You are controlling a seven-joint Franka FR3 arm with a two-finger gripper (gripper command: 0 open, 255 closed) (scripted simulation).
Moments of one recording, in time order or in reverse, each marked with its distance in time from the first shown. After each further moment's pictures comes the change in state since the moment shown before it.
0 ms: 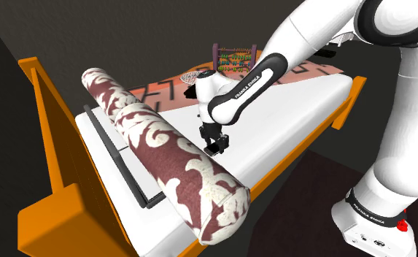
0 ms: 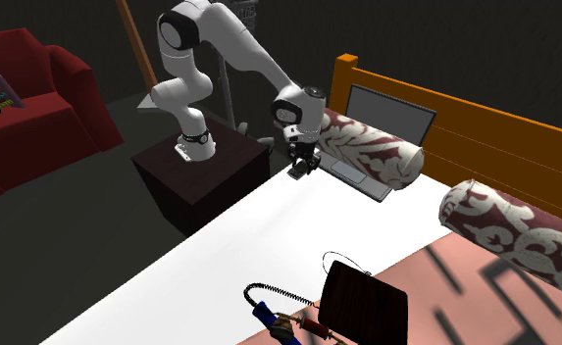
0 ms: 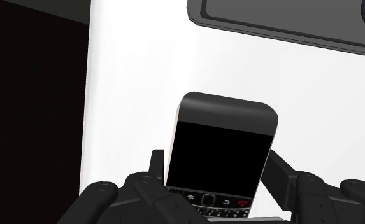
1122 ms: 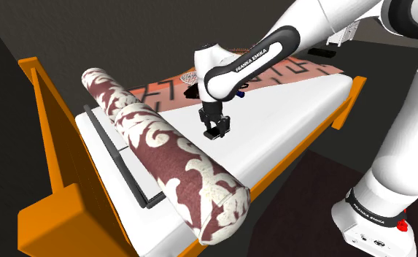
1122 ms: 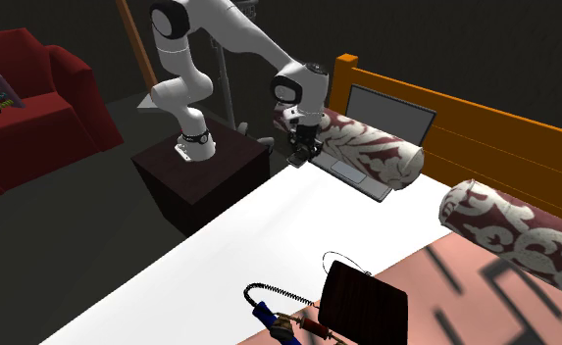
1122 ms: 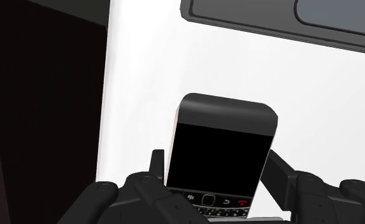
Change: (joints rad) arm -0.042 -0.133 0.027 0.062 0.094 -0.177 -0.090
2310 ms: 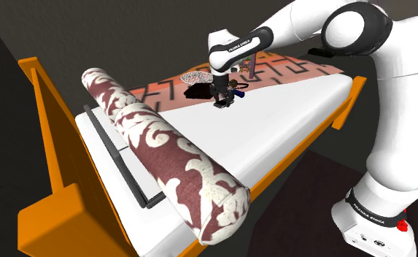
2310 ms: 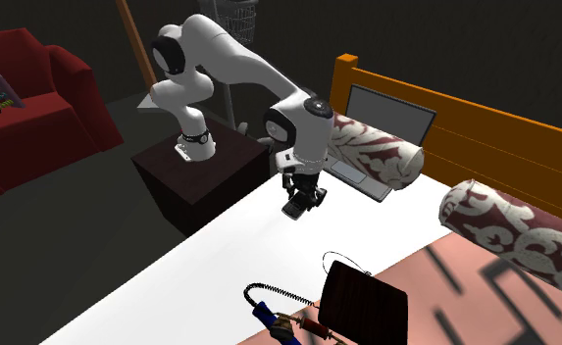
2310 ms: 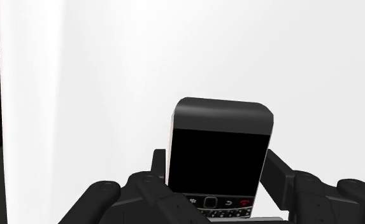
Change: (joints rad) arm -0.131 0.353 -0.146 0.533 -0.096 -0.181 -0.288
